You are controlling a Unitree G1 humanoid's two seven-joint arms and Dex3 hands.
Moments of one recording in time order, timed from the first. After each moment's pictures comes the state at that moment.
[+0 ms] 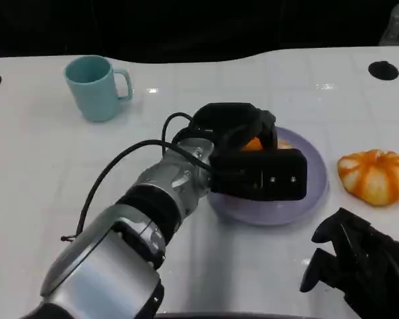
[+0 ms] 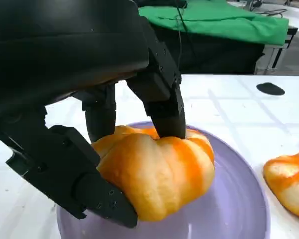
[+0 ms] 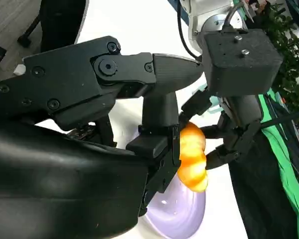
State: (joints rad) left arm -1.06 -0.15 -0.53 1.29 0.64 -0.18 0.13; right arm 0.25 -0.02 -0.03 -0.41 0.45 0.48 0.20
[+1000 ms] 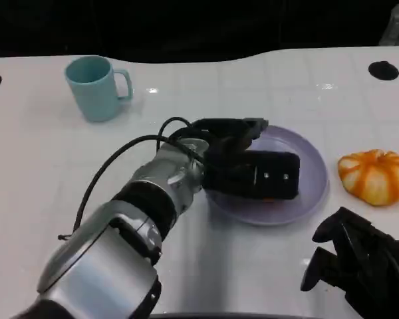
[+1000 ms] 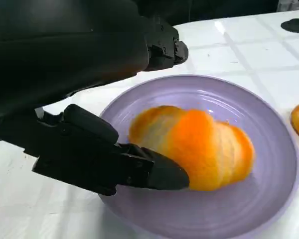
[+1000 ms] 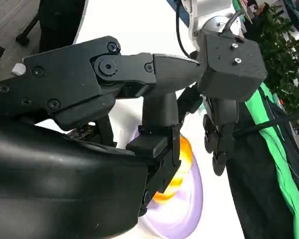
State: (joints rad) left arm -1.07 -0.13 -0.54 1.30 0.63 -0.12 -0.08; right arm 0.25 -0.02 -0.03 -0.40 0.45 0.47 0.20
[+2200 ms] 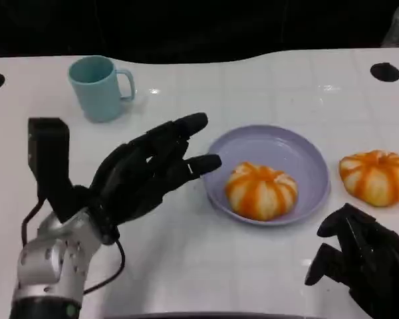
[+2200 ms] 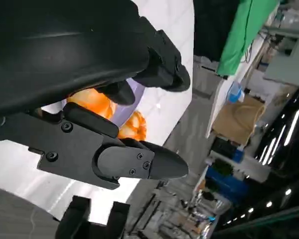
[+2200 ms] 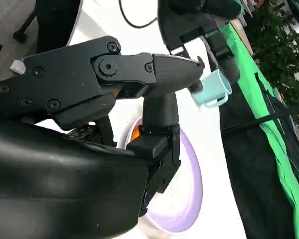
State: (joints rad) left arm -0.39 -0.03 0.13 0.28 -0.43 0.42 -0.56; right arm 0.23 -0.02 -0.06 -0.39 0.46 0.49 0.19
